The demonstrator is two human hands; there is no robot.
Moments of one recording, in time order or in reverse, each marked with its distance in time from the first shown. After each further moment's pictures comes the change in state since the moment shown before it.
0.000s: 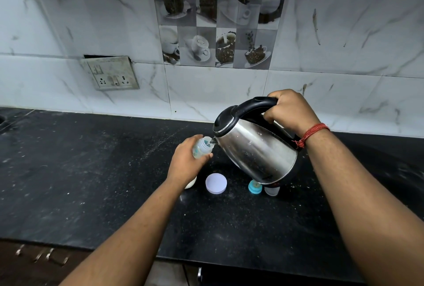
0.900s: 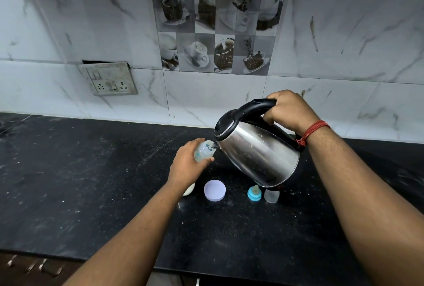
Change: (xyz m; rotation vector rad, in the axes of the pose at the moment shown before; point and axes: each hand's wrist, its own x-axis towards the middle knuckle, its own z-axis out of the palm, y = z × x) left_hand 0.009 0.006 0.002 0.024 -0.031 0.002; right_hand 0.016 -0.002 -0.007 -0.034 -0.042 -0.010
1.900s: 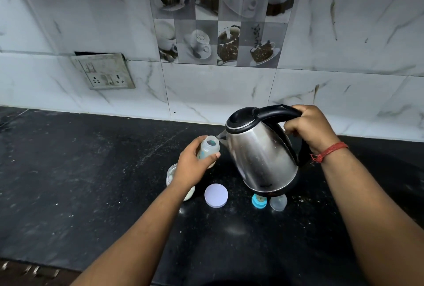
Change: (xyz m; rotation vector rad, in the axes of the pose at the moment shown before) left_hand 0.031 -0.005 0.028 -0.347 -0.017 -0.169; right_hand 0.037 0.077 0.031 0.483 0.032 0.131
